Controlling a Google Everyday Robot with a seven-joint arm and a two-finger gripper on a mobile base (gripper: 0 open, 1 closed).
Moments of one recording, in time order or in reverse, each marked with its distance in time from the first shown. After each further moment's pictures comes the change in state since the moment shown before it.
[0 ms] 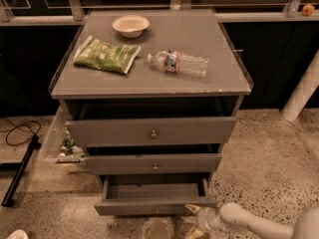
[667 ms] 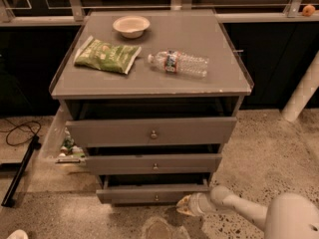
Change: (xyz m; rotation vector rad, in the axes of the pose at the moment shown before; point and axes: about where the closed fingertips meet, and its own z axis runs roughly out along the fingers) arm -0.017 -0.058 0.041 -0.040 -0.021 -0.054
